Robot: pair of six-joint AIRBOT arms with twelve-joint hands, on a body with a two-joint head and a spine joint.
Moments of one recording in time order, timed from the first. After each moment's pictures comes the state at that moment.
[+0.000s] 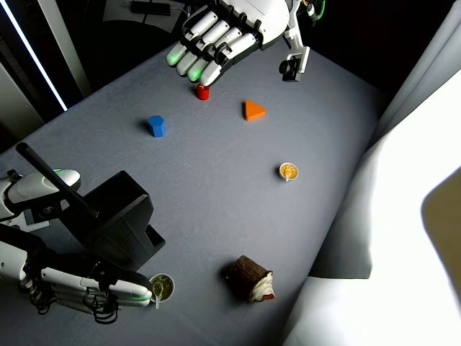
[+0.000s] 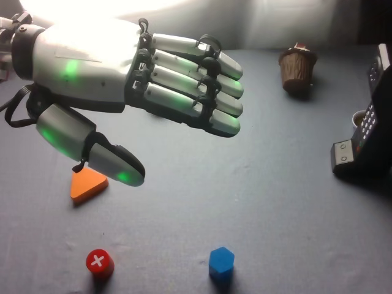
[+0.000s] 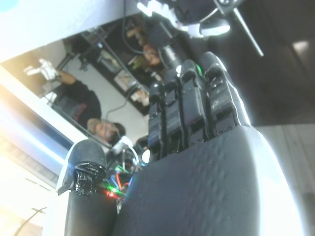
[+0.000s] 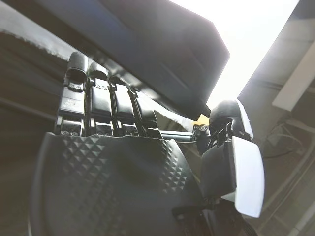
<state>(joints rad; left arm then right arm) 0.28 -0.89 1.72 1.30 -1.51 -0.12 -0.94 -1.05 1.14 0.50 1.40 0.16</state>
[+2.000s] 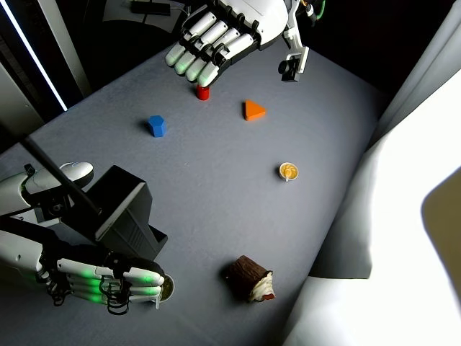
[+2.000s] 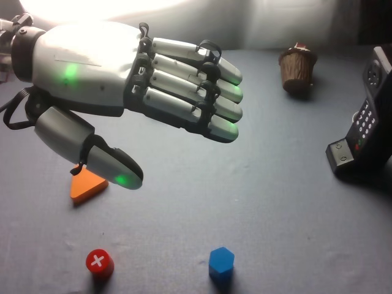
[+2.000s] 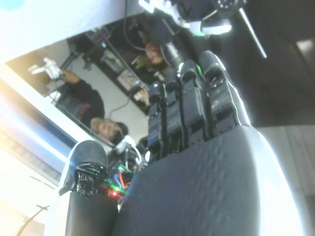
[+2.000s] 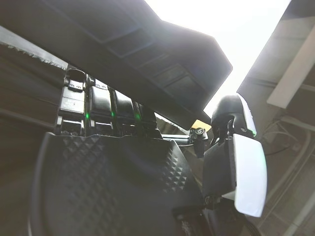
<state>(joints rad) 0.28 -0.89 1.72 1.32 -1.51 -0.12 -0.93 -1.10 1.18 0.47 1.40 0.16</state>
